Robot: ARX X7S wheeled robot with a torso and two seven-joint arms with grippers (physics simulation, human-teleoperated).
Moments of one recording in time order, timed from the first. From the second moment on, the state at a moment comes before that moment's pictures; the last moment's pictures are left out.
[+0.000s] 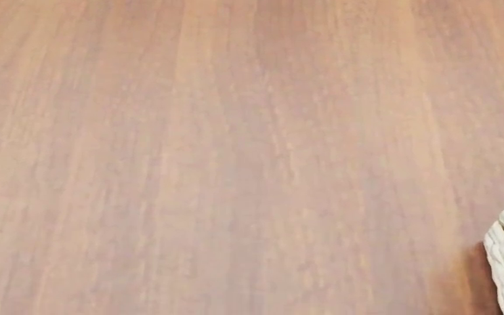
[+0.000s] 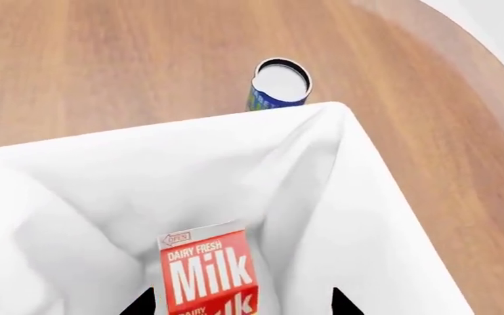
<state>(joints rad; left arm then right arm) -0.04 -1.14 -0.43 0.97 -0.88 -0.08 -0.89 0.39 1.29 0.36 -0.07 1.29 1.15 0.28</state>
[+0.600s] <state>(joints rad) -0.02 -1.14 -0.44 0.97 -0.88 -0.08 -0.89 0.42 1.30 0.36 -0.07 1.28 1.14 0.28</state>
